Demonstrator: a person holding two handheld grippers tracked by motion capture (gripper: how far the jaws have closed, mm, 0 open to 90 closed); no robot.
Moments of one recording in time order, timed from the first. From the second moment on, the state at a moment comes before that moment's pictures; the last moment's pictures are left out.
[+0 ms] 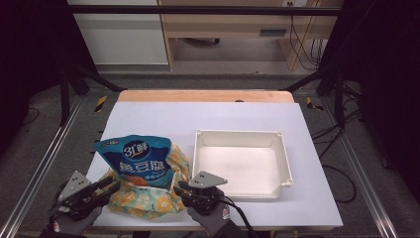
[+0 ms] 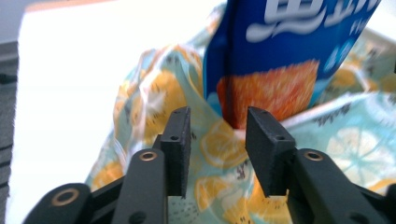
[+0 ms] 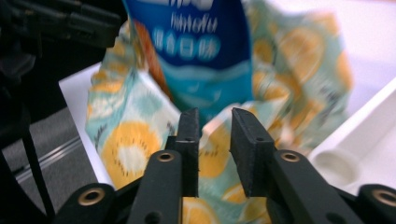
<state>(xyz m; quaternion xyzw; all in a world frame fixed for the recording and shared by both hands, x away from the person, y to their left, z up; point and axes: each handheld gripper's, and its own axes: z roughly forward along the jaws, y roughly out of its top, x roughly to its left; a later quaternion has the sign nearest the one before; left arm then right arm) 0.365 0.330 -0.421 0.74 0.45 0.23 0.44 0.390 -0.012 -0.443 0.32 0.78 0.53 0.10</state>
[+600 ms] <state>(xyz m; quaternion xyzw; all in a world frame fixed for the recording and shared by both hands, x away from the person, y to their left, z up) 0.366 0.338 -0.374 0.70 0.44 0.27 0.50 0.409 -0.043 -0.384 0.32 0.74 0.58 0.14</state>
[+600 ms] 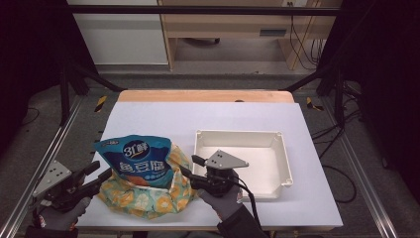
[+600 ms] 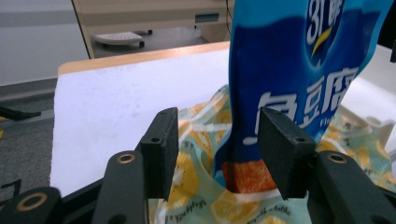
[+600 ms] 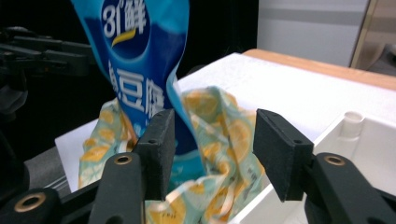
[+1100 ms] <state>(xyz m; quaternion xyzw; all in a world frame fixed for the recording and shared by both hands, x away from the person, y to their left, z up) 0.367 0.330 -0.348 0.69 0.42 0.29 0.52 0.414 -0.050 -0.353 0.31 0.72 0.60 0.16</state>
